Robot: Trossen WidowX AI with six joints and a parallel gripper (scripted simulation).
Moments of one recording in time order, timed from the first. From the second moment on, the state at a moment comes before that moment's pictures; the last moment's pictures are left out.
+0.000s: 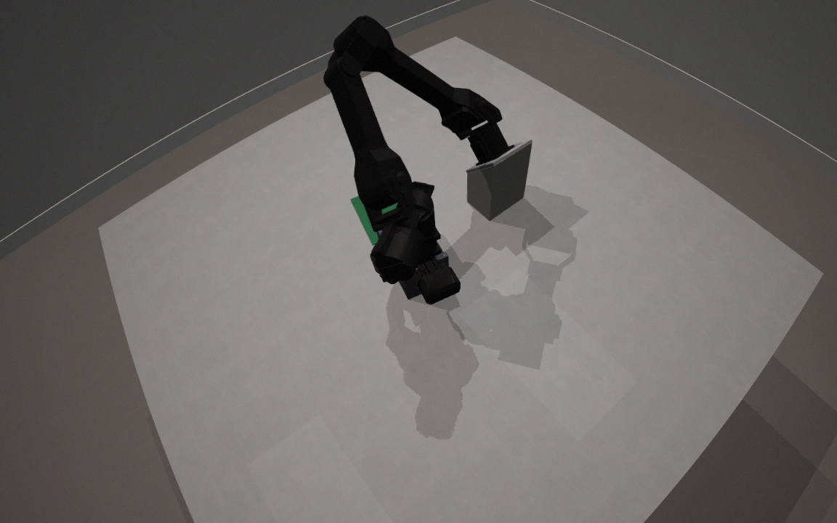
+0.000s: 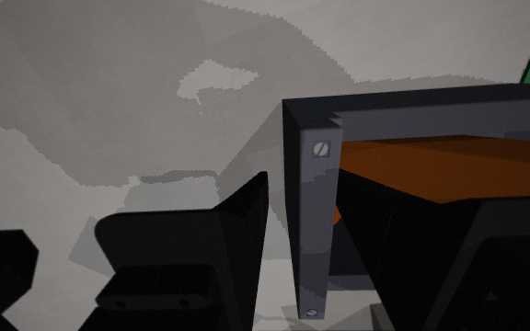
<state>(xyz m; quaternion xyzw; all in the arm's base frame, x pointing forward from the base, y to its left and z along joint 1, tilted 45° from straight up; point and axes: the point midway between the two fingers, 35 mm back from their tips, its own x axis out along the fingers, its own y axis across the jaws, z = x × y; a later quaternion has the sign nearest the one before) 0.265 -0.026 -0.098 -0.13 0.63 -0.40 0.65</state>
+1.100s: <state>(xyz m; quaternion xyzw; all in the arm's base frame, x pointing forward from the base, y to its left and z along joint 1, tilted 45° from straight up) 0.280 0.047 -0.021 -0.13 0.62 -0.40 0.66</state>
